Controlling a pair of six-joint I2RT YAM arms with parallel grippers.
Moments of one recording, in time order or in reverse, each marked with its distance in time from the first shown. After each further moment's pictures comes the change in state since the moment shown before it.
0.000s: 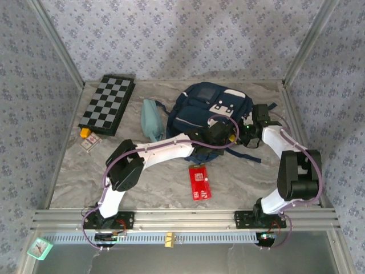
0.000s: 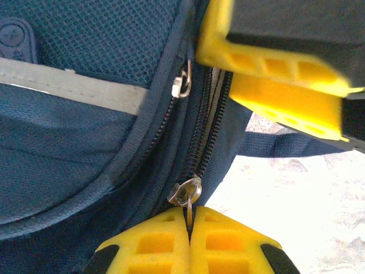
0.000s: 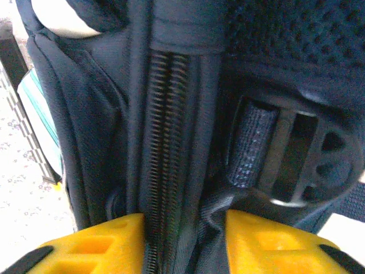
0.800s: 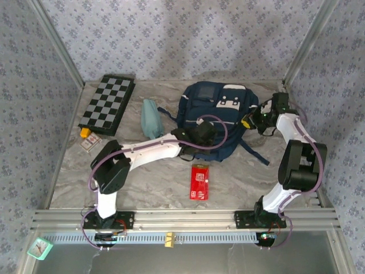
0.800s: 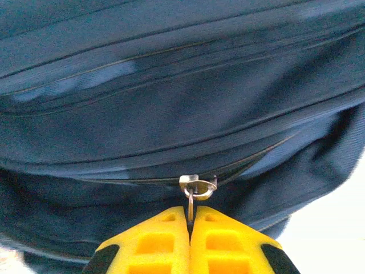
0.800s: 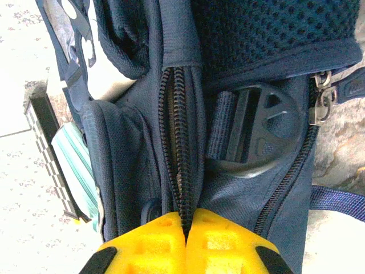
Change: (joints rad) left arm 0.064 -0.163 -0.220 0.016 -0.023 0.129; right arm -0.214 0.105 0.235 -0.150 -0.038 -0.127
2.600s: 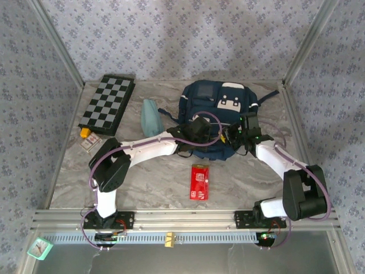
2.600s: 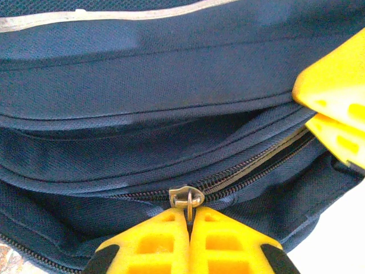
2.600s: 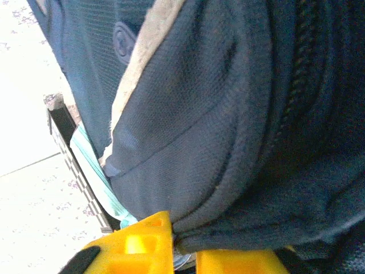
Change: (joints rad) left arm 0.048 0.010 -0.041 0.135 0.057 0.012; right arm 0.393 -0.298 -0.440 0.445 0.282 0.661
